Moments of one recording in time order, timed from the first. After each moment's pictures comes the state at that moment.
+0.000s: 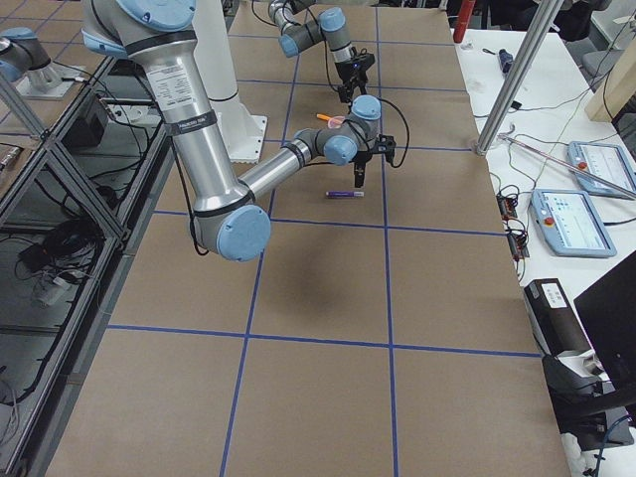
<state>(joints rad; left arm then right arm) -0.52 -2.29 -1.73 -1.73 -1.62 -0.70 0.78 -1.18 1.72 -1.36 2.14 1.03</state>
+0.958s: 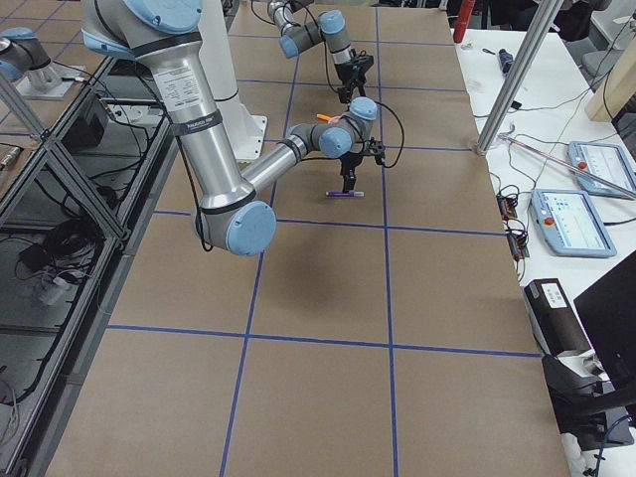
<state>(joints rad) -0.52 -2.25 -1.74 -1.73 -1.62 -0.73 0.72 -1.14 1.71 -1.61 2.15 0.80</state>
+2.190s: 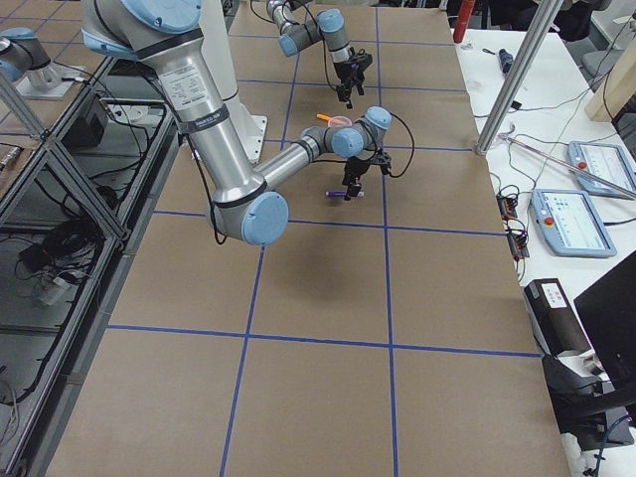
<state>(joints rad) -0.52 -2.22 -1.76 -1.73 -1.62 -0.73 0.73 -1.04 1.54 -1.68 2.21 0.75</state>
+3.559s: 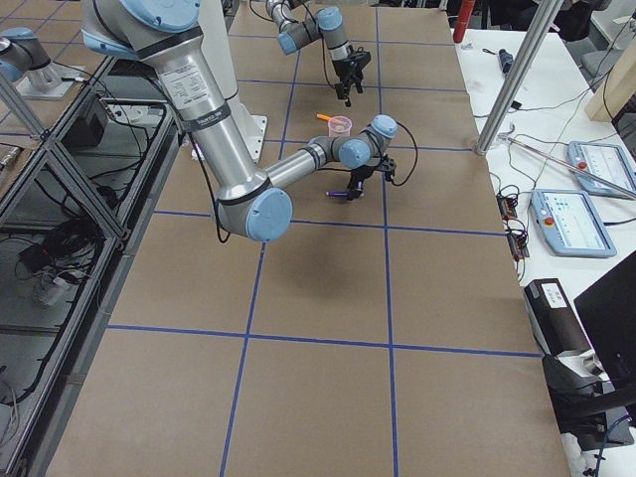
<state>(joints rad) -0.52 -2.19 -1.79 -1.73 -1.62 -0.73 0.74 -1.03 1.43 -1.51 2.28 0.90</state>
